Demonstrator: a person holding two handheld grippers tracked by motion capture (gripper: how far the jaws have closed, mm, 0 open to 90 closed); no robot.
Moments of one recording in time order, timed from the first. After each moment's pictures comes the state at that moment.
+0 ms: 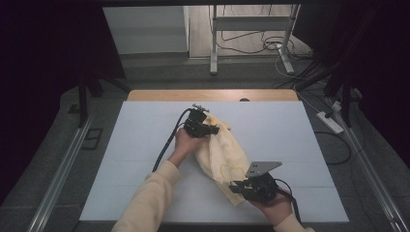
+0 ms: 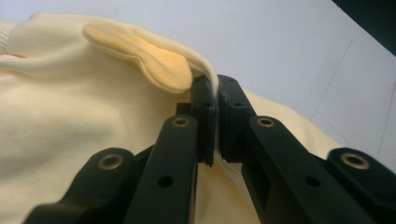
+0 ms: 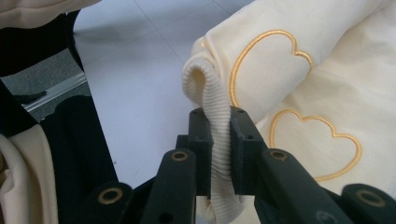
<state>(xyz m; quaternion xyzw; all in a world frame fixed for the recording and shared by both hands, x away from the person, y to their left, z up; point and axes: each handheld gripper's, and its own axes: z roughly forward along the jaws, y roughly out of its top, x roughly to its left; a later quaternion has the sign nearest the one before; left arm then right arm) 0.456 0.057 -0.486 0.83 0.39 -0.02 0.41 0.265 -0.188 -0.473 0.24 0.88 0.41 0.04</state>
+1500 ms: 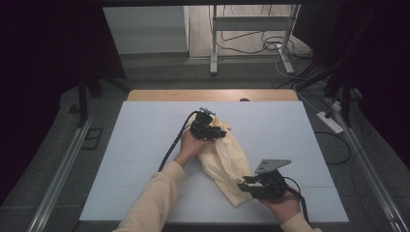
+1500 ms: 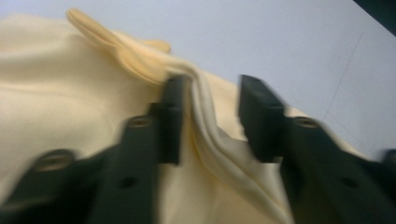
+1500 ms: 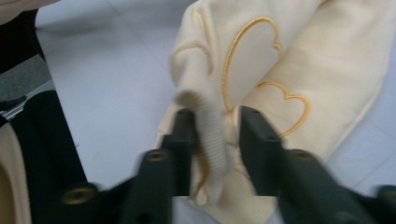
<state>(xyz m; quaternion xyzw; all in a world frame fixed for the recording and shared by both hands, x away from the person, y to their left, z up) 0.458 0.040 -0.495 0.83 0.37 -0.01 0.41 0.277 -0.215 -0.481 0.28 0.87 0.39 0.05</state>
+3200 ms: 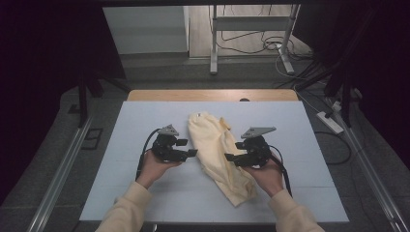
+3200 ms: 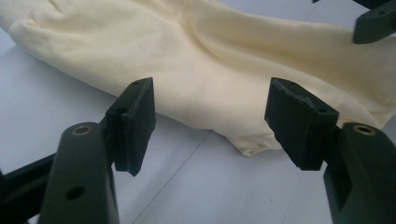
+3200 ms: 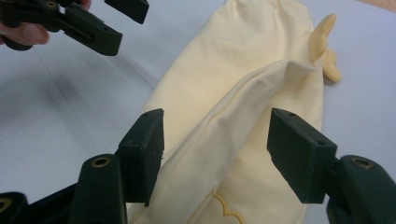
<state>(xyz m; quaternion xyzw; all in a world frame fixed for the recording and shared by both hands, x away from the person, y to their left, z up) 0.355 0.139 -0.480 0.83 0.35 0.04 0.43 0.350 -0.170 -0.448 0.32 0.85 0.40 0.10</state>
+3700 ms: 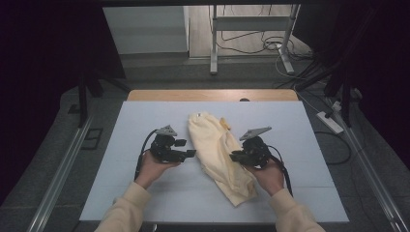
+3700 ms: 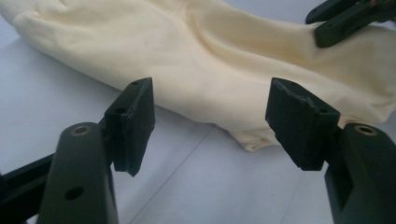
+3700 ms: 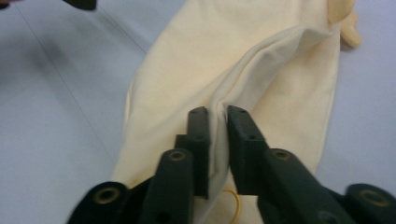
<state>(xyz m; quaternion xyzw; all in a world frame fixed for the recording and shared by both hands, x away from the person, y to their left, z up) 0.354 0.143 -0.481 0.82 0.36 0.04 0.44 0.356 -0.174 -0.461 0.32 0.88 0.35 0.07</state>
